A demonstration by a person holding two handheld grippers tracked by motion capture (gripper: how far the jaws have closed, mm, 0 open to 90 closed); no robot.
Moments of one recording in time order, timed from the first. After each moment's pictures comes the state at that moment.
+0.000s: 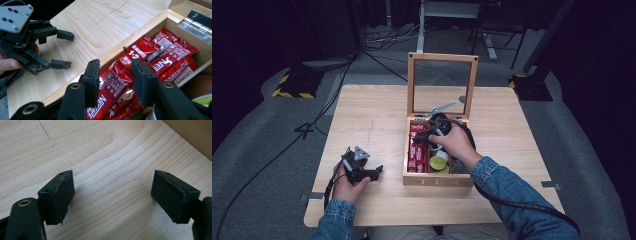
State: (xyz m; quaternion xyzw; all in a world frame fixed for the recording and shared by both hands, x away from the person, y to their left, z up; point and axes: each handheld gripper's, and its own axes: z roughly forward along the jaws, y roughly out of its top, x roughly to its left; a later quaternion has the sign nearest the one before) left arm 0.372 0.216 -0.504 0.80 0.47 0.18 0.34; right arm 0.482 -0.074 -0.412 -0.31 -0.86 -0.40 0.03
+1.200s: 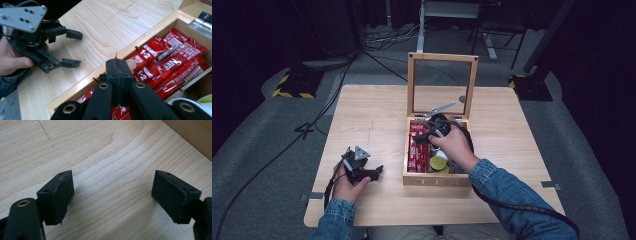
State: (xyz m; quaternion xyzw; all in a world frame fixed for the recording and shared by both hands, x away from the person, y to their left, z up) left arm 0.373 0.216 -0.504 0.80 0.46 0.18 0.33; right arm 0.470 -0.071 -0.399 -0.30 -0.87 -0.40 0.04
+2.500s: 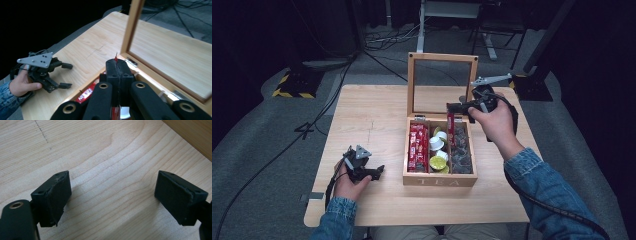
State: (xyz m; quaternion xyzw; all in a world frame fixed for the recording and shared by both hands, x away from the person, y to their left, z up) left arm 0.377 0.213 -0.504 0.81 0.46 0.17 0.33; right arm 0.468 -0.170 -0.290 -0.34 -0.81 -0.47 -0.06
